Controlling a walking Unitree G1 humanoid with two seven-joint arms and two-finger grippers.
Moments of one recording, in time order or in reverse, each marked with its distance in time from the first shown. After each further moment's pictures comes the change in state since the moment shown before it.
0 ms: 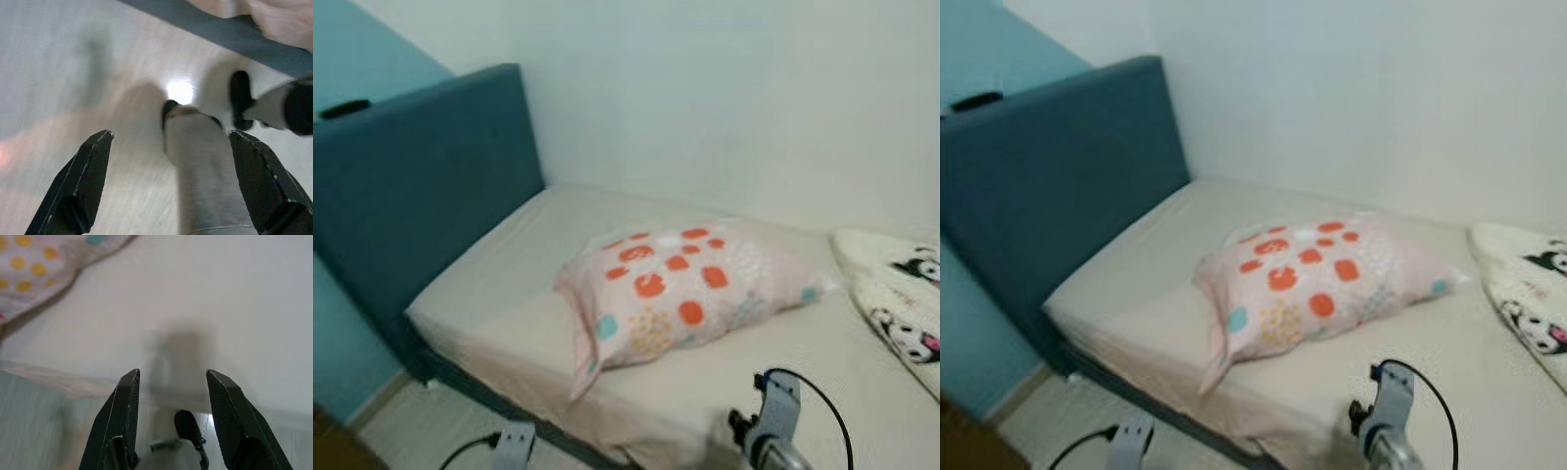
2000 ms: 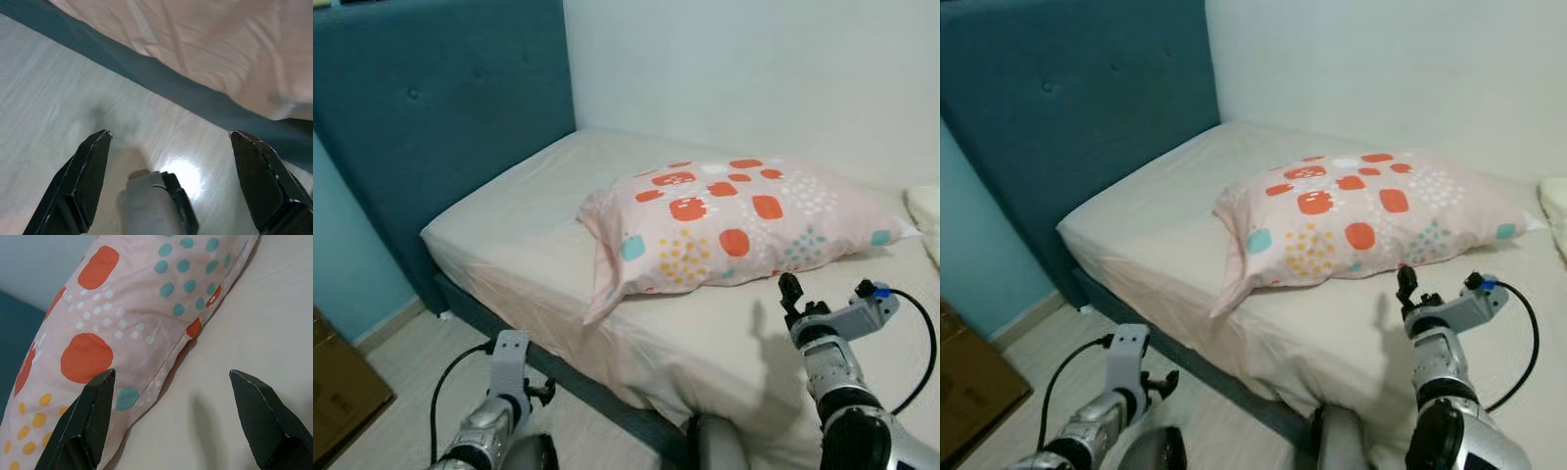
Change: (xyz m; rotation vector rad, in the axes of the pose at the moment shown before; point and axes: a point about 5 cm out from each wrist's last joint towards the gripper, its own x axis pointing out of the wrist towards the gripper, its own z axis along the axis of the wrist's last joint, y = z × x) left arm -0.013 0.017 0.118 -0.024 -0.429 0.024; right arm -0.007 -0.014 0.166 0.587 -0.568 0.227
